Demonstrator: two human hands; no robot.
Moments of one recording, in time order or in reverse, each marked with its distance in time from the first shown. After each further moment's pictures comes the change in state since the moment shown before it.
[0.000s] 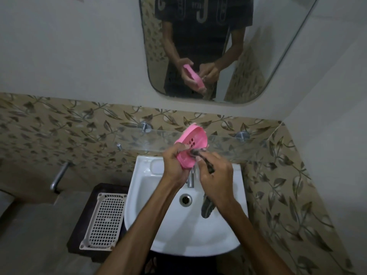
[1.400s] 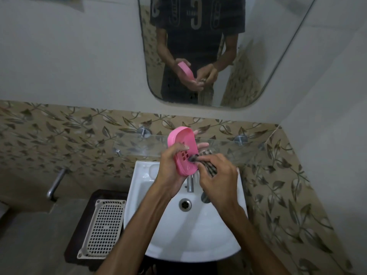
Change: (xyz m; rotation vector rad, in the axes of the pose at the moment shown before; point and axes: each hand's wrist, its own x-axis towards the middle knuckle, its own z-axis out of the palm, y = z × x) left_hand -0.015 0.027 0.005 0.194 -0.199 -0.086; right_hand 0.004 -0.020 -0.010 -0.131 0.000 0.030
